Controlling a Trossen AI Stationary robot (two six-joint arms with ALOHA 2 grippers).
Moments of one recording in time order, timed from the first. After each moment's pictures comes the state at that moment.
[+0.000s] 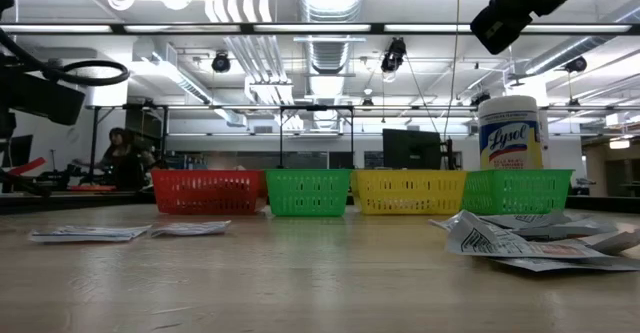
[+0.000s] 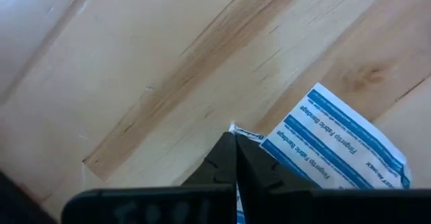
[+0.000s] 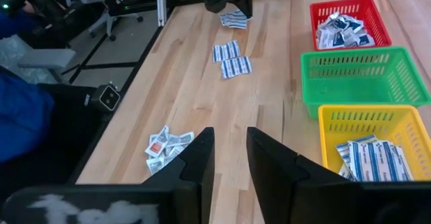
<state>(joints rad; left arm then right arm) -0.67 1.42 0.66 -0.83 -0.16 -1.47 -0.33 0.80 0.78 -0.59 -0.63 -0.06</state>
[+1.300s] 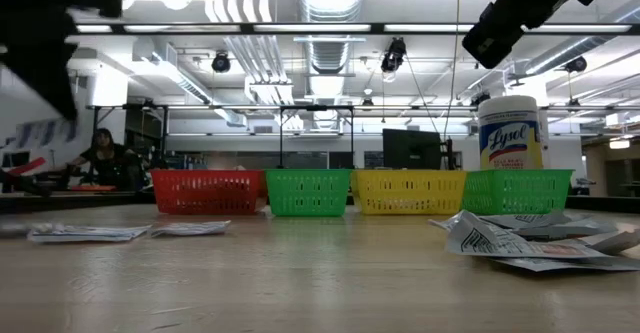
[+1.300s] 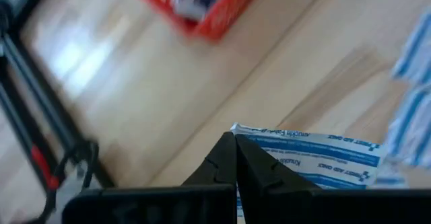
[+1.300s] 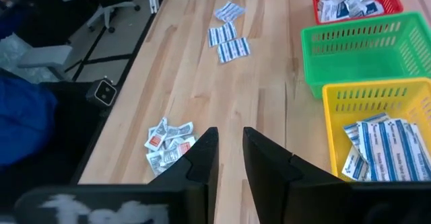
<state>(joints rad) -0.67 1.42 1.00 -1.34 -0.51 -1.44 -0.33 0.89 0.78 -0.59 -0.63 -0.02</state>
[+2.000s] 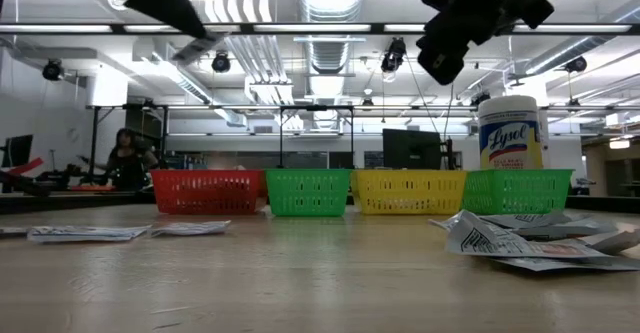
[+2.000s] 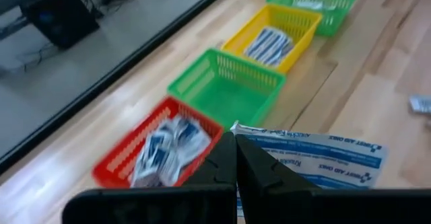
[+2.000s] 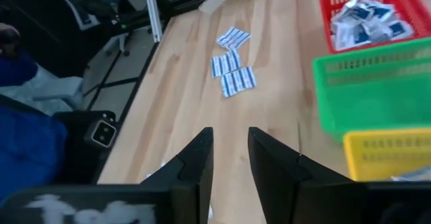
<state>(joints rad) -0.57 1.42 1.16 -0.99 -0.98 -1.06 -0.27 1.15 0.78 -0.22 -0.63 0.14</state>
